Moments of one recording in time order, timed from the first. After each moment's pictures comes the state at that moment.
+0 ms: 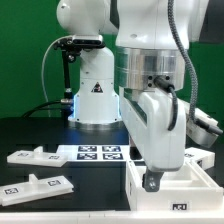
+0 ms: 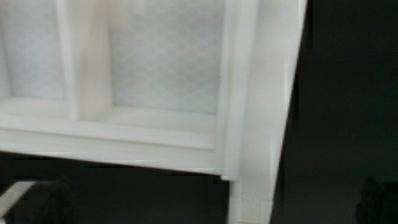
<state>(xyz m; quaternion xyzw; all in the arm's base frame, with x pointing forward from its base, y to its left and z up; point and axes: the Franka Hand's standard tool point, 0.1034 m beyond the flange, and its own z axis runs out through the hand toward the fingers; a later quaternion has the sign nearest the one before) 0.655 0.022 0.085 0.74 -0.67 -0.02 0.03</state>
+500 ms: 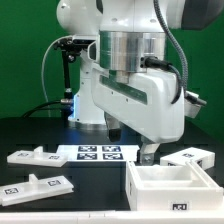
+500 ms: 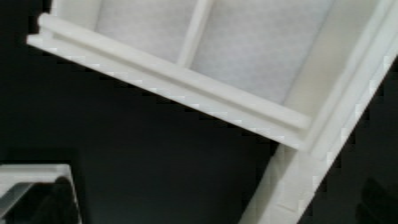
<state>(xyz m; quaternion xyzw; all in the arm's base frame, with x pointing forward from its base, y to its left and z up) 0.620 0.008 0.100 0.84 -0.54 -0.03 0.02</state>
